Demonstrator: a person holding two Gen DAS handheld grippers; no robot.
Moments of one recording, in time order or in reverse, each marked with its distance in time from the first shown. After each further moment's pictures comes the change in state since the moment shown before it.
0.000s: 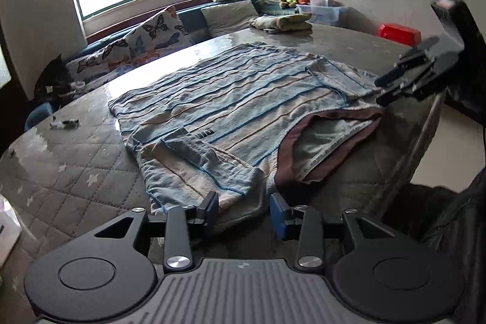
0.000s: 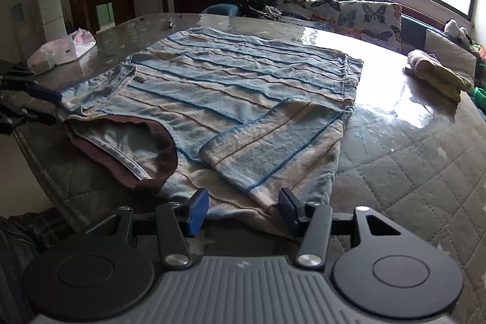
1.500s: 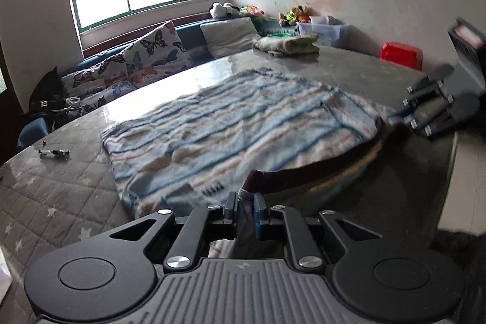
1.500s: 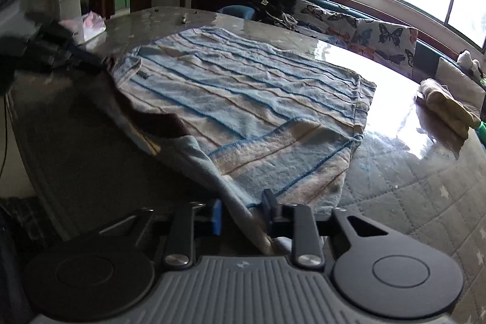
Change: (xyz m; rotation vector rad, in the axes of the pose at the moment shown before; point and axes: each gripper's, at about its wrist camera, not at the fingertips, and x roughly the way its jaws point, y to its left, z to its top) left arm 0.037 0.021 0.037 -0.018 -0.068 -0.018; right arm 0.017 0.003 0.015 -0.135 -0.016 -0.004
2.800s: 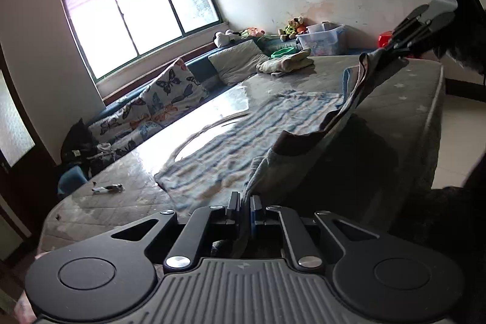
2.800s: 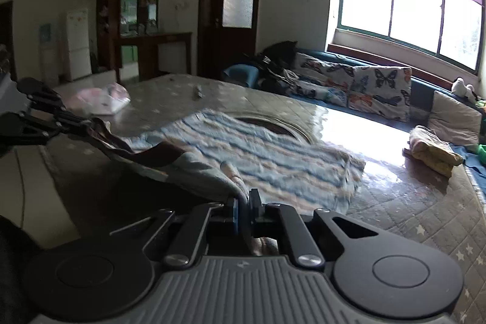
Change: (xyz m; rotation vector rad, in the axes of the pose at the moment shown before) left arm -0.106 -0.022 -0.017 0.188 -0.102 0.128; right arm -0.104 0.017 0.028 0.047 -0.222 0.037
